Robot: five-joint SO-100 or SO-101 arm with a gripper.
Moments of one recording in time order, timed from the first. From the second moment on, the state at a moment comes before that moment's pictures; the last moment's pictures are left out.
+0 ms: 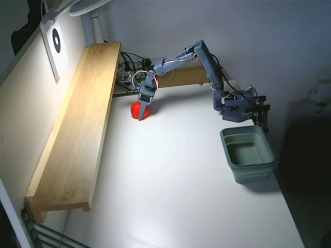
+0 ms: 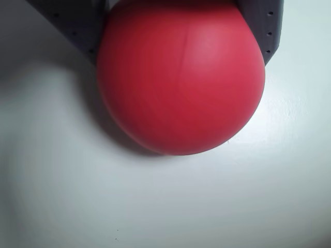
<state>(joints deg) 39.4 66.4 86.9 41.4 -90.1</state>
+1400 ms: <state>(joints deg) 39.5 97.6 99.4 62.7 -90.1</state>
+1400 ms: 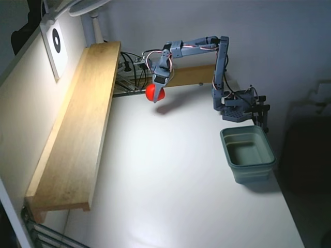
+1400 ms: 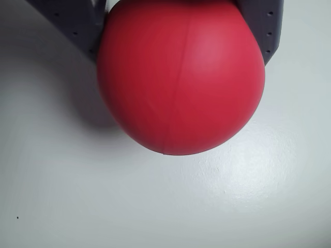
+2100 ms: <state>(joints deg) 40.7 97.6 99.4 62.7 -90.1</state>
